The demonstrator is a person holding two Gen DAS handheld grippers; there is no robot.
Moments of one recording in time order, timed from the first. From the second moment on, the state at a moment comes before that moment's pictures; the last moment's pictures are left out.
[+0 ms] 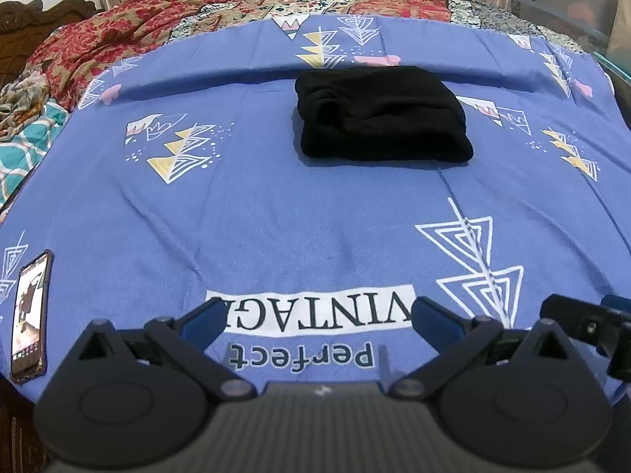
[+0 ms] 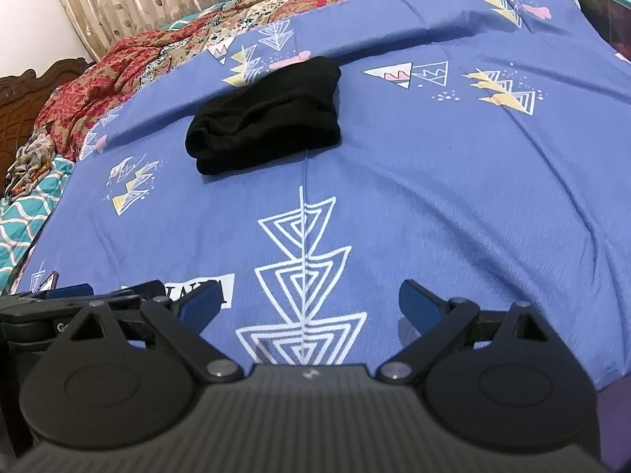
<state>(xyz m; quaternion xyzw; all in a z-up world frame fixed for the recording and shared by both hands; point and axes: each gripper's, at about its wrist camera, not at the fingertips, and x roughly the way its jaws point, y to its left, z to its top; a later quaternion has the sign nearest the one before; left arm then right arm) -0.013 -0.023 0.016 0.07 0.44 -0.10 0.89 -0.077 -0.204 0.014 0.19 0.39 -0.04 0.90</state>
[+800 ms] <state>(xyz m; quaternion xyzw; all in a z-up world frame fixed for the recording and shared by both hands) -0.020 -0.012 0.035 0.04 0.38 -0.10 0.92 -0.078 -0.202 0.014 0.19 0.39 -0.04 0.90</state>
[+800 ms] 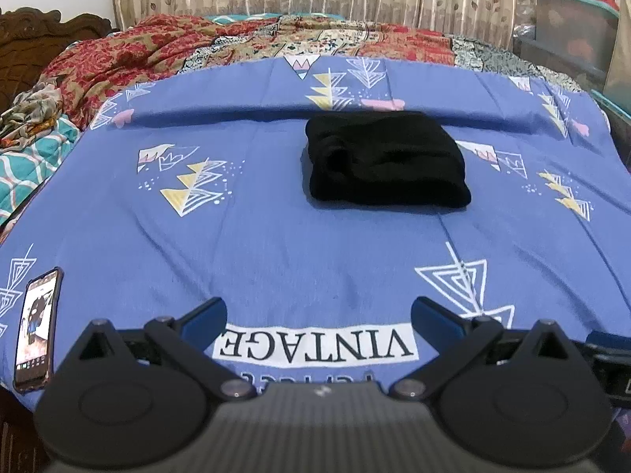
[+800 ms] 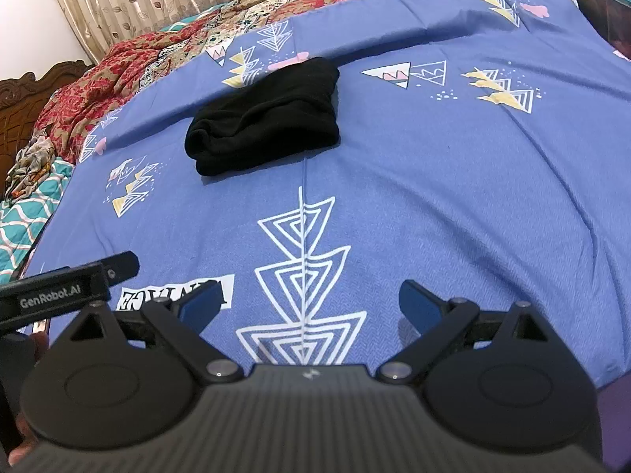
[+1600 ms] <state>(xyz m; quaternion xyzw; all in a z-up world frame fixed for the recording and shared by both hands) -0.022 -0.012 0.036 0.04 0.38 -0.10 0.92 -0.078 -0.201 0.011 0.19 0.39 -0.04 0.90</state>
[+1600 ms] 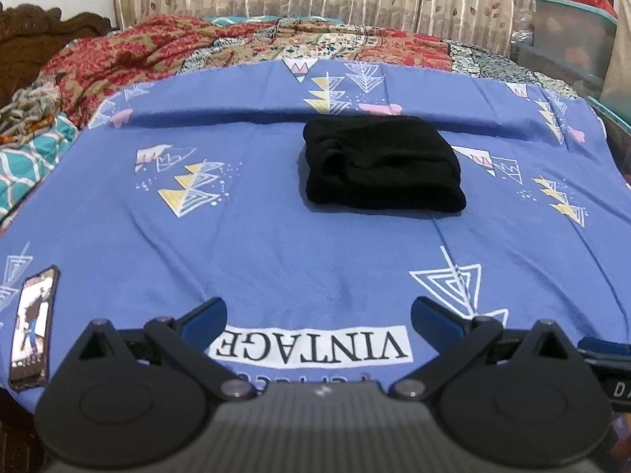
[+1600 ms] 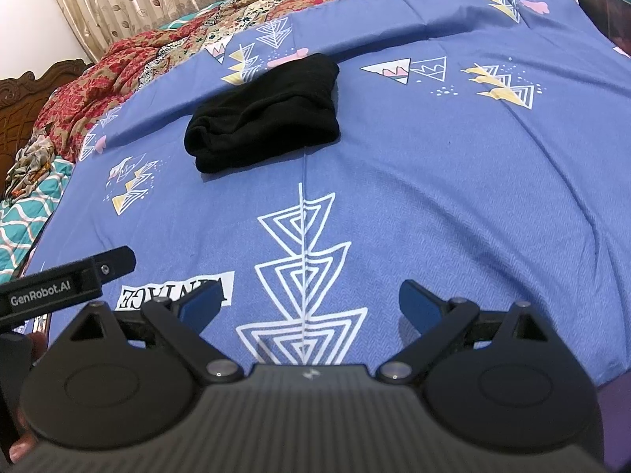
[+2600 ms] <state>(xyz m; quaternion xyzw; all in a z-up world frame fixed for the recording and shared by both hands) -0.027 -0.009 0.070 0.03 0.34 -0.10 0.94 -0.078 -0.209 0.020 0.18 0.38 -0.03 0.91</state>
